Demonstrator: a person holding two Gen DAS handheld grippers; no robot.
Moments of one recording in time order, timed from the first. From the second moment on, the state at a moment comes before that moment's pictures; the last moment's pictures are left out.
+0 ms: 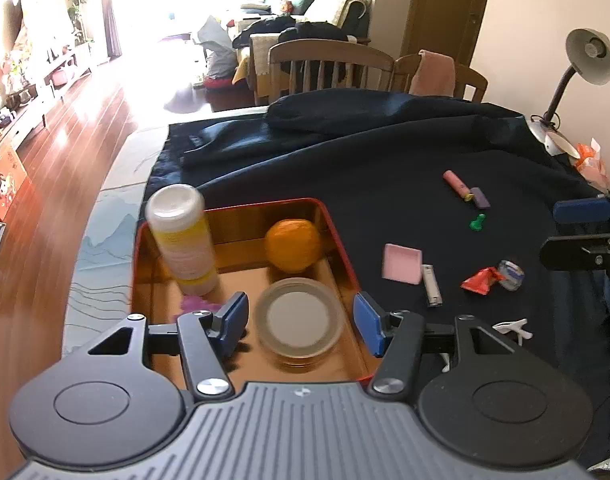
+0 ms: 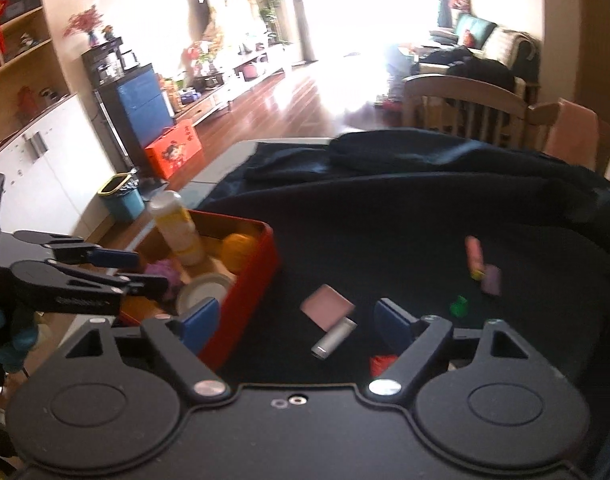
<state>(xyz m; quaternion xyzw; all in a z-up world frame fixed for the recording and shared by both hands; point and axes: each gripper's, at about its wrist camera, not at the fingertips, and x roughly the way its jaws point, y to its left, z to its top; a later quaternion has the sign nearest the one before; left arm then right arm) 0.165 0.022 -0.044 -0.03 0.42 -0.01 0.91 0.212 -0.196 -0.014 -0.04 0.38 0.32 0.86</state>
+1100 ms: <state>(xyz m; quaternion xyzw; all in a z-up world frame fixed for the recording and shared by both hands) 0.212 -0.119 -0.093 -0.01 0.45 0.01 0.89 0.244 -0.300 -0.098 -0.14 0.40 0.30 0.86</state>
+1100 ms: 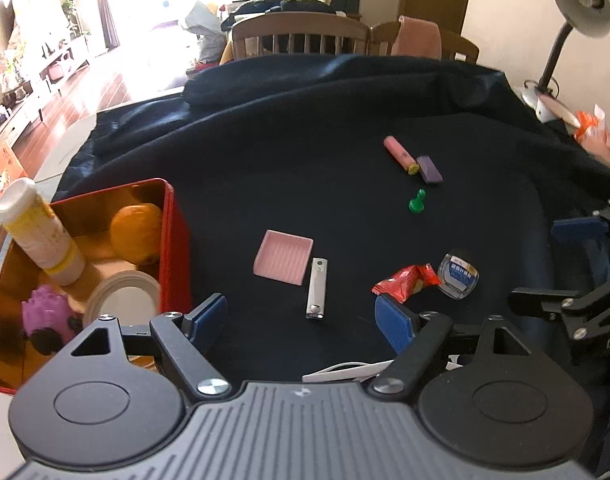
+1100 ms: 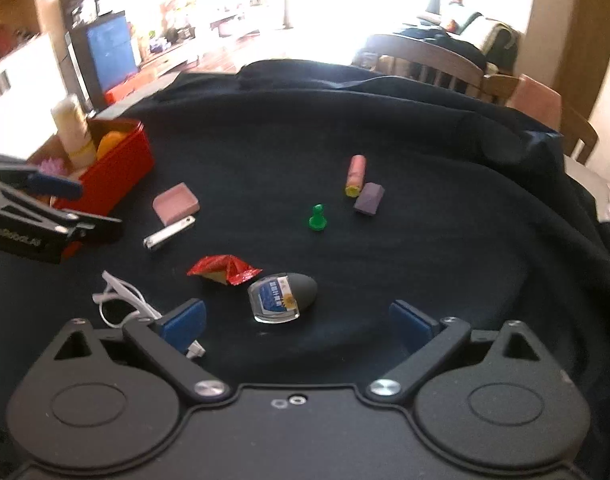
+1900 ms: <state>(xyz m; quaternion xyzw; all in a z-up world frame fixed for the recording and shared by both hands) 0.249 -0.129 -0.142 0.02 0.47 0.04 0.88 0.277 -0.278 -0.138 -0.17 0.43 0.34 0.82</state>
